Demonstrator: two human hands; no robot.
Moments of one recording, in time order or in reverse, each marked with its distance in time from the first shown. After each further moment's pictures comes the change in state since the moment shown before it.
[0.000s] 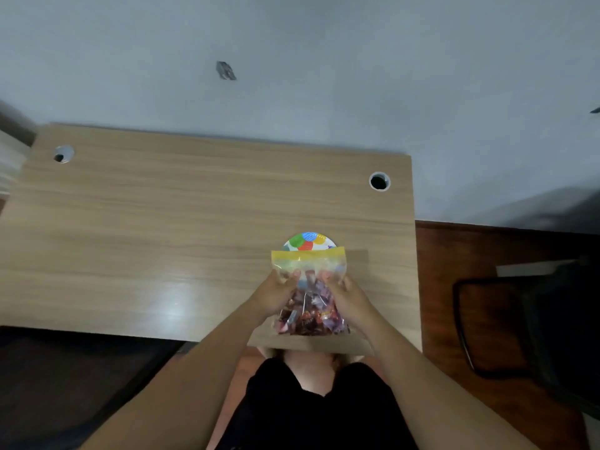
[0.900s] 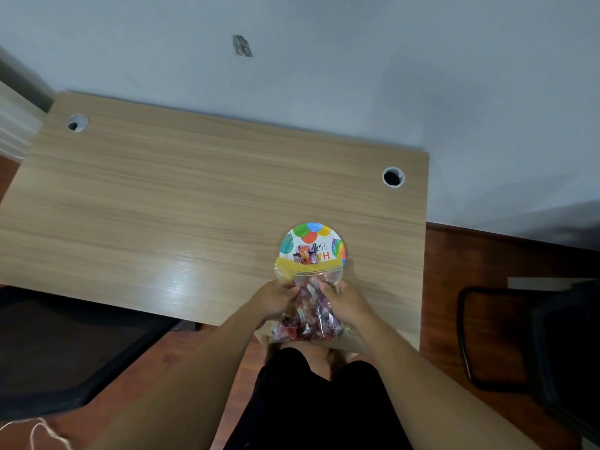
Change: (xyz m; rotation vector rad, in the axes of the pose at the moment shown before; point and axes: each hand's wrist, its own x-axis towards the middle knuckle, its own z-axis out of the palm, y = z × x) left_hand 0.005 -0.043 0.022 0.115 -0.034 -0.197; right_hand 0.024 0.032 -0.002 -0.324 -0.055 0.158
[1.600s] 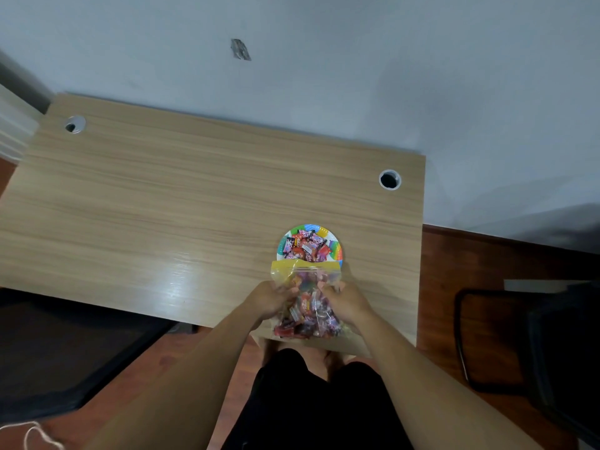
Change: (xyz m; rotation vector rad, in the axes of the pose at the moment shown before) left_hand -0.004 -0.001 -0.003 -0.182 0.059 -0.059; right_hand -0.005 -0.007 -0.011 0.002 0.015 0.005
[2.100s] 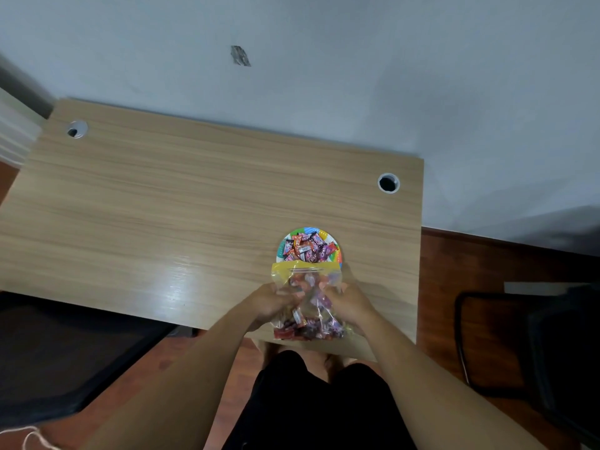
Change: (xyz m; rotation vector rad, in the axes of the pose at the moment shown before) left_hand -0.003 0.002 -0.006 -0.130 -0.208 0.000; right_hand 0.004 0.004 -0.003 0.099 -0.045 0.025
